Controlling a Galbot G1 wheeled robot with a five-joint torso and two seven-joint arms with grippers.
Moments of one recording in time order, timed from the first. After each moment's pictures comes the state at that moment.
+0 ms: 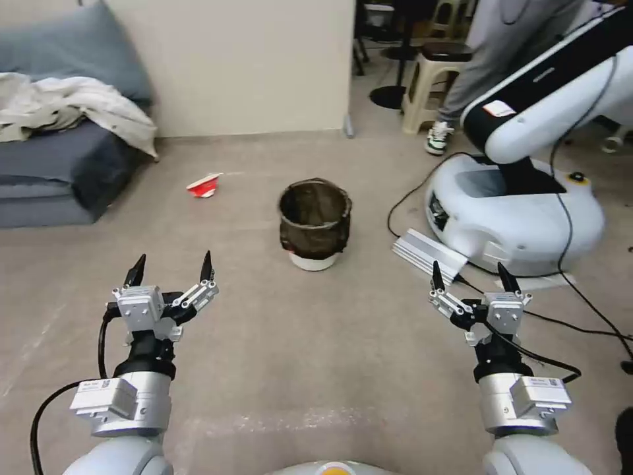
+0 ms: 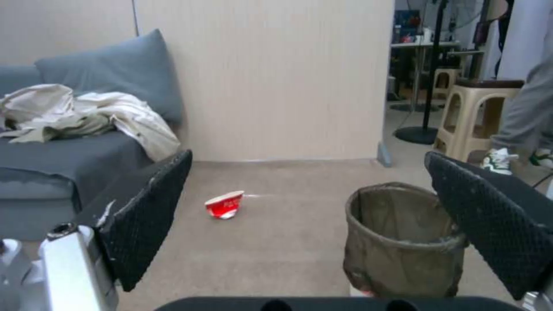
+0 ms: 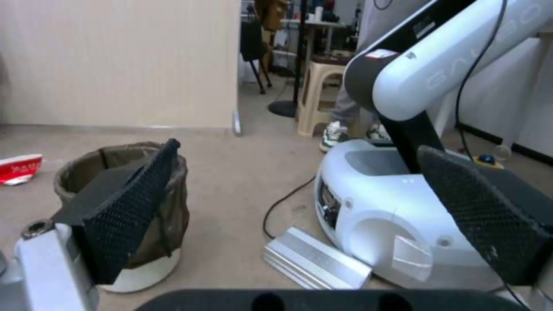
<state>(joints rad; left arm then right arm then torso) 1.80 -1.44 -0.60 -2.50 -0.12 0.07 -0.16 -1.77 1.59 0.52 2.42 -0.11 -0.09 0.05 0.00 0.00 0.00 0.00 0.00</state>
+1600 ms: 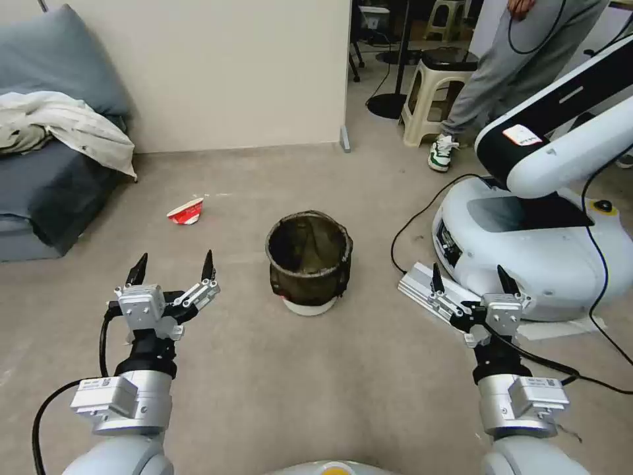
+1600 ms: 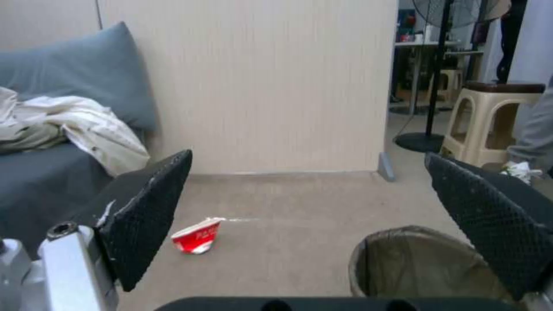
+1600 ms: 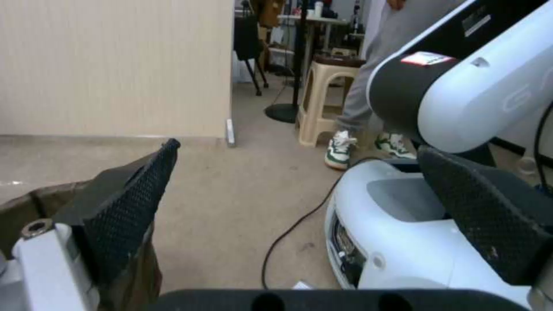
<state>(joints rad) 1.80 -1.43 -0.60 -2.50 -0.13 0.08 -0.16 -1.78 1.60 0.51 2.42 -0.12 -0.09 0.06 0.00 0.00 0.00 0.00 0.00</state>
